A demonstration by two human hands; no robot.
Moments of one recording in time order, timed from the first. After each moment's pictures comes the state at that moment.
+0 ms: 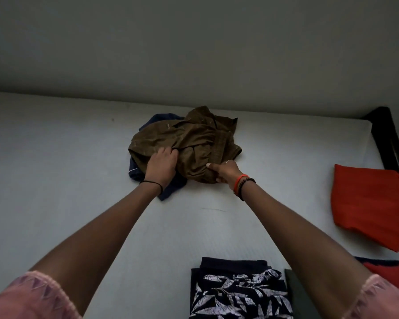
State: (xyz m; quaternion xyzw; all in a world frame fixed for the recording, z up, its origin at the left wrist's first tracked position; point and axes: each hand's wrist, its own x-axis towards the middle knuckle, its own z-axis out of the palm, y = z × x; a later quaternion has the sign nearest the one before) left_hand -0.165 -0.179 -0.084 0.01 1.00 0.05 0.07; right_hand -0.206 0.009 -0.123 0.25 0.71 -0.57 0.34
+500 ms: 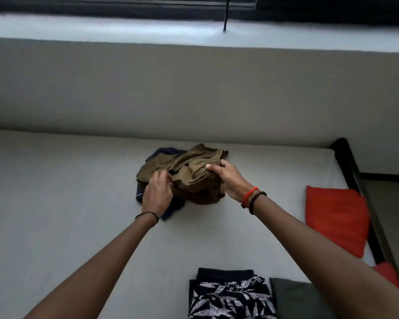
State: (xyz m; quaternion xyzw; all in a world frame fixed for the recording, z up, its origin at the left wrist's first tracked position) left_hand -0.121 -0.165 0.003 -0.12 0.96 0.26 -0.01; right_hand -0.196 0.026 0.023 0.17 0.58 -0.74 0.31
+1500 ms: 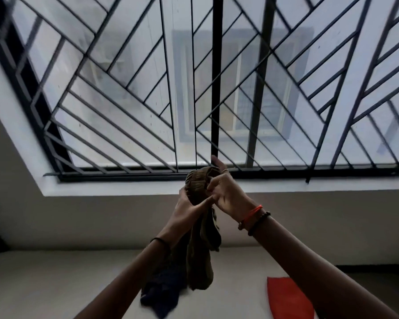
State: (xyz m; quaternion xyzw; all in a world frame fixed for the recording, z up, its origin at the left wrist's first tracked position) left_hand -0.035 -0.041 0.478 0.04 0.75 0.66 -0.03; right_hand -0.071 0.084 0.528 -0.04 0.49 -0.86 0.15
